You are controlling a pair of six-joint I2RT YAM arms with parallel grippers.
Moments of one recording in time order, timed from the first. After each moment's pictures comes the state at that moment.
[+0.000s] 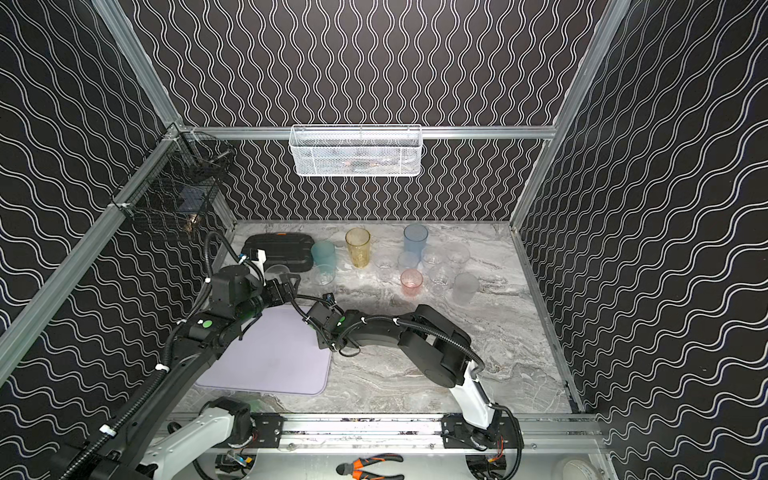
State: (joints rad) left arm -0.18 0.95 0.79 -0.35 0.08 -0.48; right arm 1.10 2.09 1.39 -0.39 0.26 0.71
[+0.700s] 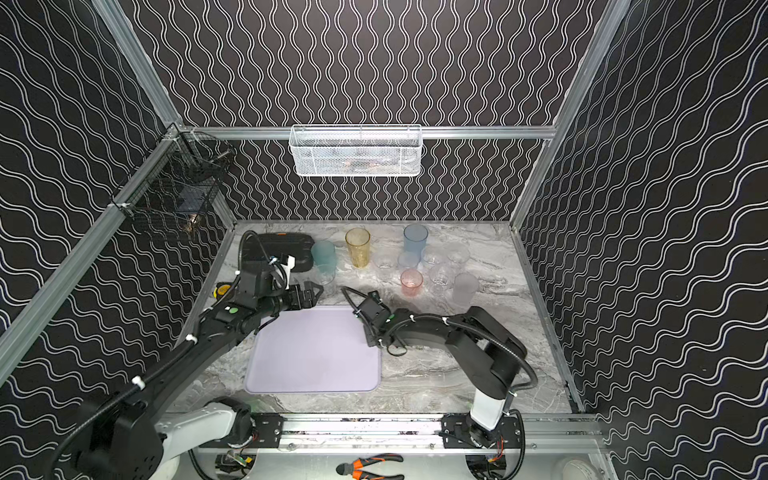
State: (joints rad) left arm -0.25 1.18 0.78 -0.27 0.25 -0.43; right arm 0.87 1.74 0.91 -0.35 0.30 0.49
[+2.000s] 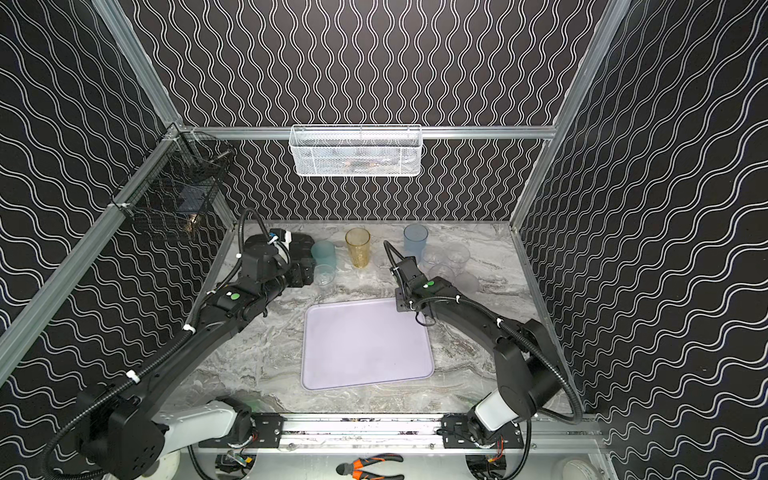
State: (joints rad) left arm -0.32 1.23 0.99 -0.27 -0.07 -0.29; right arm 0.61 1.57 1.11 -0.59 0.27 0.42
